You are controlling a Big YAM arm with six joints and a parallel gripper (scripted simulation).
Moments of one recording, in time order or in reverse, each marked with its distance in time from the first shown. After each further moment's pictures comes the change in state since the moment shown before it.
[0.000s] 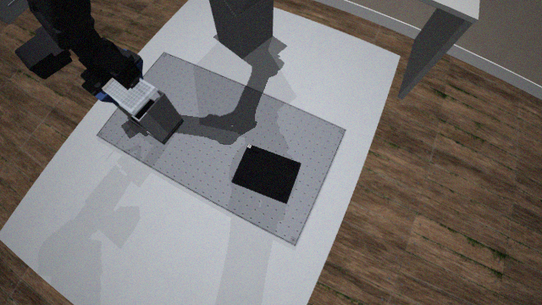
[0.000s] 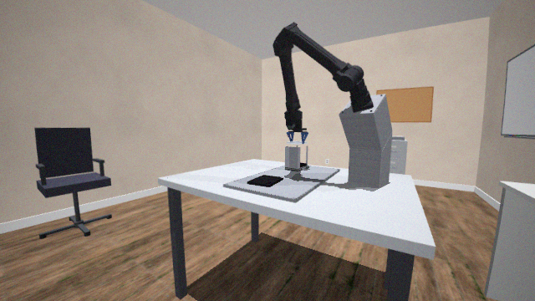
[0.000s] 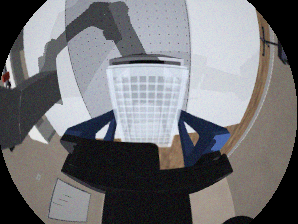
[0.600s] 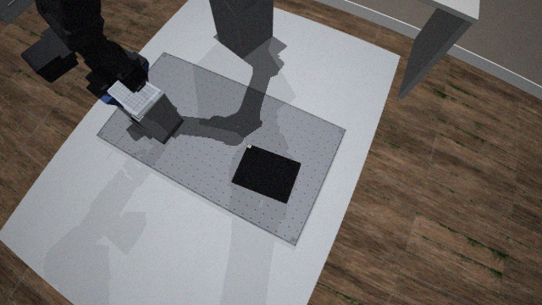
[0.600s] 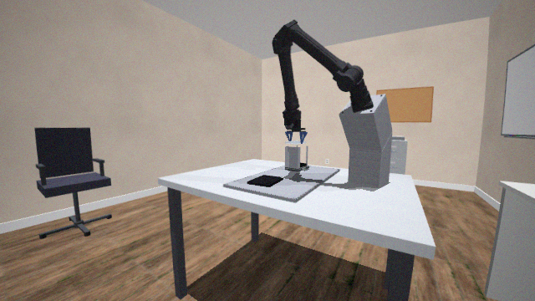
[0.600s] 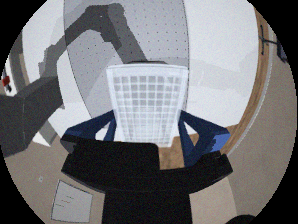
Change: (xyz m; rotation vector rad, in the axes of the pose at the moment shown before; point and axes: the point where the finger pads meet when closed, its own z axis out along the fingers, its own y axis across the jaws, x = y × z) arm -0.020 0.001 -0.002 0.008 0.002 0.016
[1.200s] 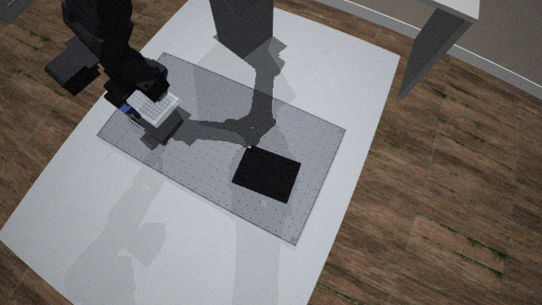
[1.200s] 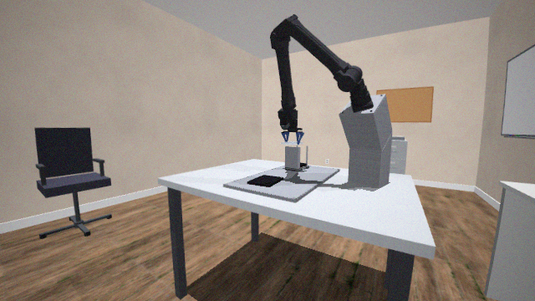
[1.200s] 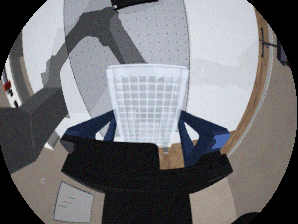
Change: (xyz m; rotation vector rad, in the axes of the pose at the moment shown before) arm -0.053 0.007 0.001 0.000 -0.001 0.000
